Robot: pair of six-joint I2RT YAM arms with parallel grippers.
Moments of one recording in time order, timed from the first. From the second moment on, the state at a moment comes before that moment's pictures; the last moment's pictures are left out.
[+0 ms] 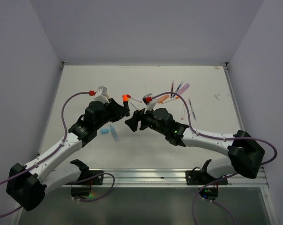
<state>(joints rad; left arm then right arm) -0.56 0.98 0.66 -0.04 0.02 -0.85 0.97 1.37 0.76 0.37 0.06 0.49</state>
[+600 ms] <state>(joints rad) -0.60 0.98 0.66 -0.02 0.01 -0.86 0.97 1.44 0.80 0.45 0.09 0.48</state>
